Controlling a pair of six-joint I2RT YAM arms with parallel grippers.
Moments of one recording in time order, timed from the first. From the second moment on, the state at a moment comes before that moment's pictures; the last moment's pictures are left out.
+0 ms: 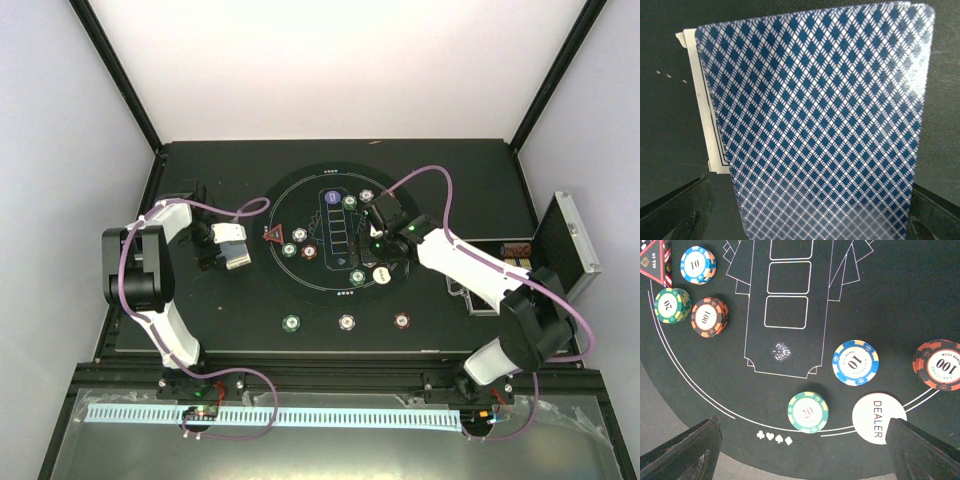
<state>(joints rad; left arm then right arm) 0.08 1.80 1.17 -0.81 0.13 1.32 0.65 1.52 1.10 -0.65 -0.03 0.51</state>
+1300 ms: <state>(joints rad) 0.13 1.84 1.14 -0.75 0.20 1.33 0.65 1.51 1.08 -0.63 -0.05 0.52</state>
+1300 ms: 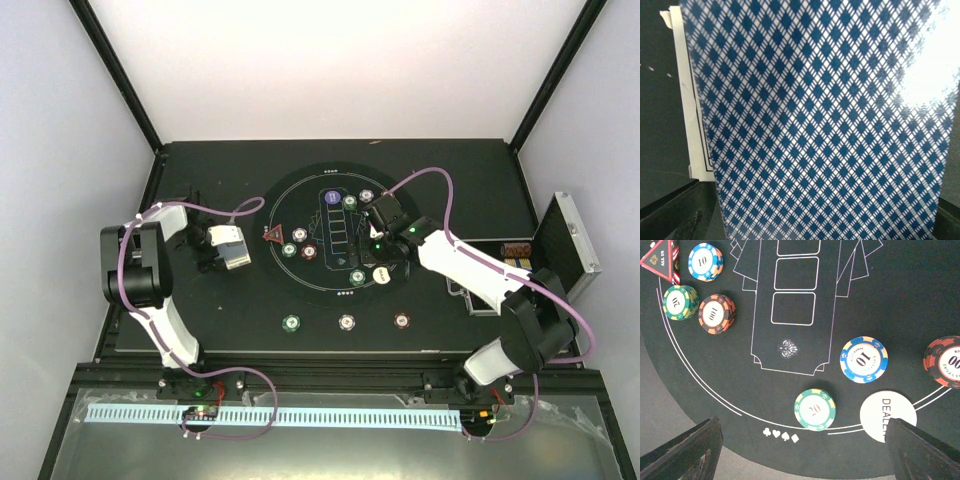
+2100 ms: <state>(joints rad) 0.14 1.84 1.14 -0.75 0.22 1.38 0.66 1.51 1.08 -0.61 -0.09 0.53</state>
